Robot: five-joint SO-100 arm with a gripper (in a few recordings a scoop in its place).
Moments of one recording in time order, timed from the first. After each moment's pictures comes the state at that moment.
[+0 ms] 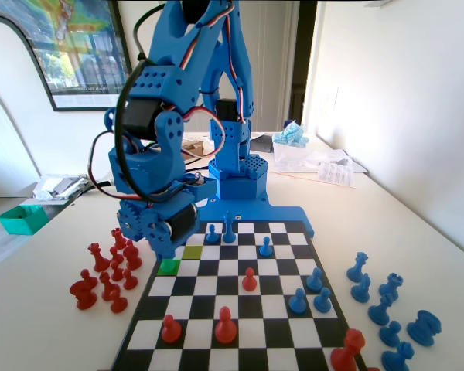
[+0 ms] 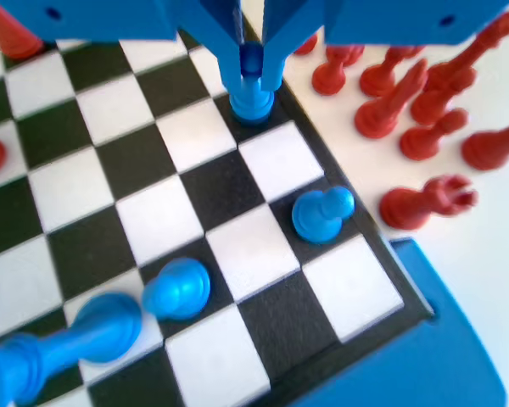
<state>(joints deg) 25.6 76.7 118.9 38.2 -88.7</state>
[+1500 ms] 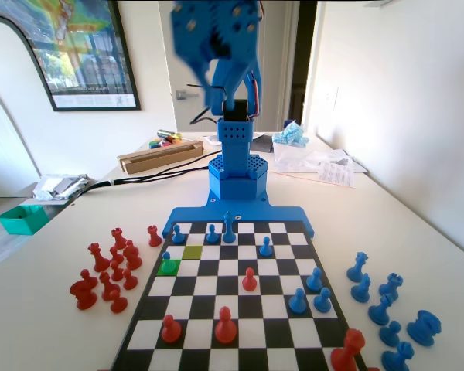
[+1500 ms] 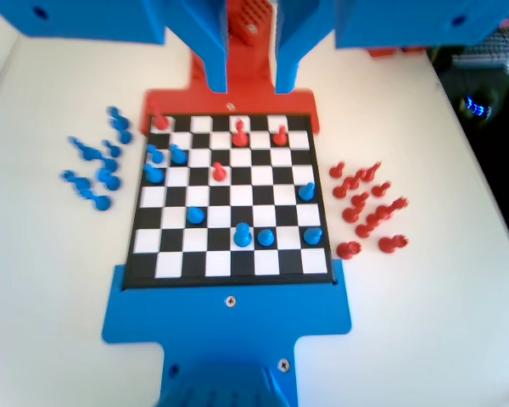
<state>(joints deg) 6.9 127.4 101.0 99.1 -96.5</state>
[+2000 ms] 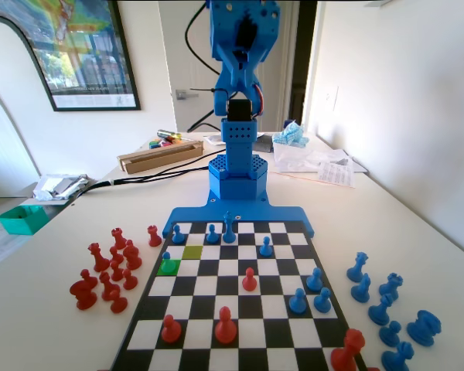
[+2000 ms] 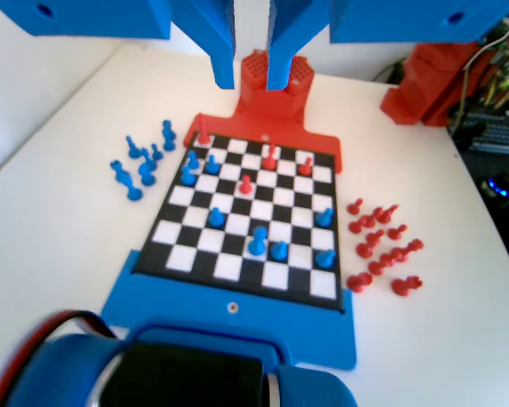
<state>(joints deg) -0.4 153.3 113.7 100.5 -100.5</state>
